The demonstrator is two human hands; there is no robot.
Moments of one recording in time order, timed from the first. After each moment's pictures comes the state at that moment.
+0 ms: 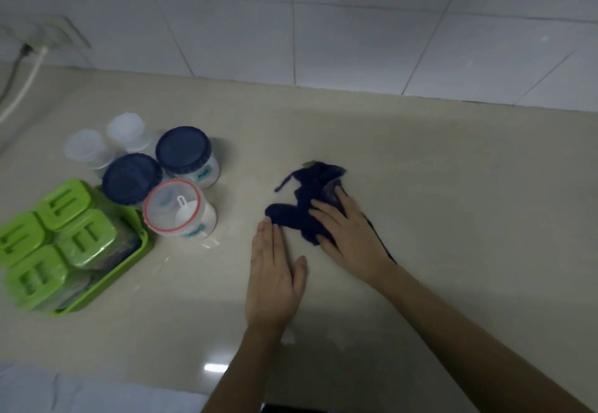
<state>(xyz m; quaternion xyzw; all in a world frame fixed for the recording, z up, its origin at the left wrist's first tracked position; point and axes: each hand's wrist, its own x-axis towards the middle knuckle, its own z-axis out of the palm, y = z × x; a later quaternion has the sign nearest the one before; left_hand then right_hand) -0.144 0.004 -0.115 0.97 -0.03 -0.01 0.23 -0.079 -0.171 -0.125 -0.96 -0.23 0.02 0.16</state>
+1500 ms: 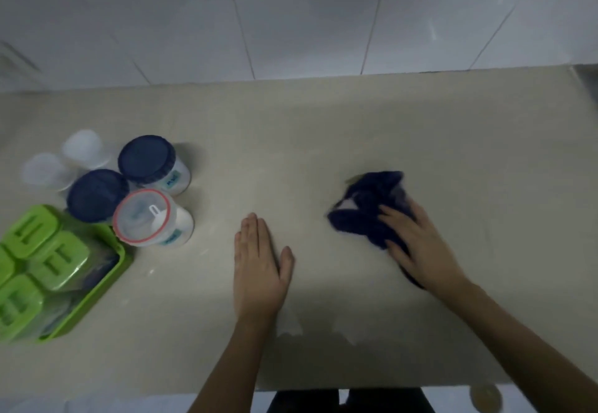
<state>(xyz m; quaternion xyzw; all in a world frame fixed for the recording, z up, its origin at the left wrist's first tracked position) -0.141 0.003 -0.124 0.98 -0.06 -0.02 0.17 -0.168 -0.294 -0.115 -0.98 -0.08 0.00 0.19</state>
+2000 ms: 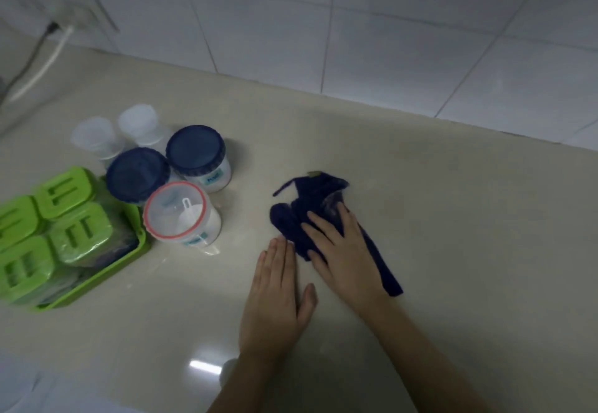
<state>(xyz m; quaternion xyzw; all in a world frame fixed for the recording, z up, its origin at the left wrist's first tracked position) -0.142 0.003 -0.125 0.98 -0.04 -0.04 0.17 -0.065 -0.140 -0.123 -0.97 -0.23 0.01 0.10</state>
